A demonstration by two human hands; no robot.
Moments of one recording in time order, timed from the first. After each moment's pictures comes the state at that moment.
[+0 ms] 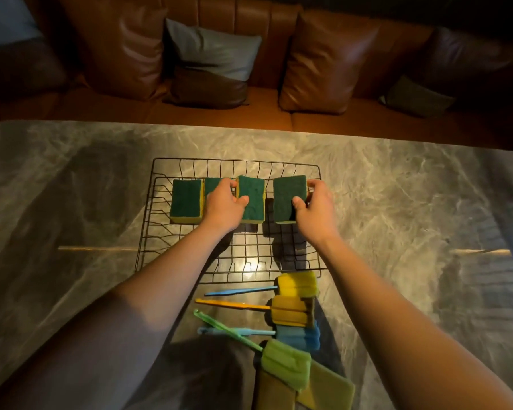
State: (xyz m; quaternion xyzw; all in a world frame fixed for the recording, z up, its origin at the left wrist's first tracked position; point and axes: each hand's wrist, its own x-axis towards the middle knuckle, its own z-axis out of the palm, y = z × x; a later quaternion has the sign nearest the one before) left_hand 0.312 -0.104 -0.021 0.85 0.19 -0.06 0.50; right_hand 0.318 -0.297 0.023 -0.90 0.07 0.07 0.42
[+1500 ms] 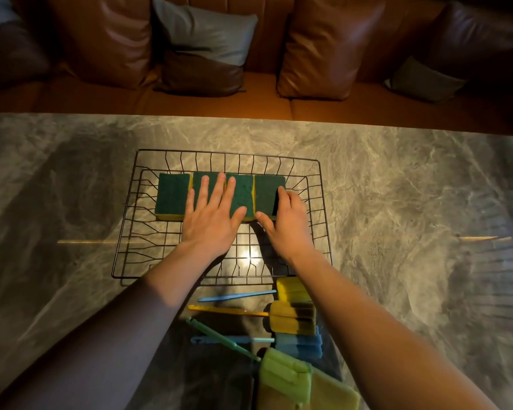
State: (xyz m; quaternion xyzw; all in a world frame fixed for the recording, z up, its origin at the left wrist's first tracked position) left_hand 0.289 -0.094 -0.065 0.99 0.03 -0.07 0.09; right_hand 0.308 -0.273 -0.043 -0.96 -0.05 0.07 0.26
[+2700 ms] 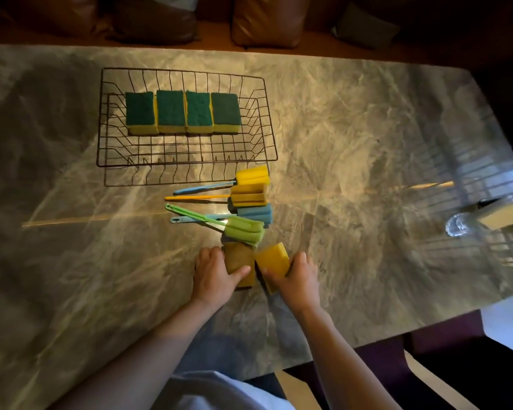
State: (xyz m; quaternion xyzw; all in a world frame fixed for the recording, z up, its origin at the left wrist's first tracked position) left_hand -0.037 -0.200 -0.060 0.91 0.12 -0.17 0.36; right_hand -0.047 -0.393 -0.025 -0.93 0.20 0.16 0.26
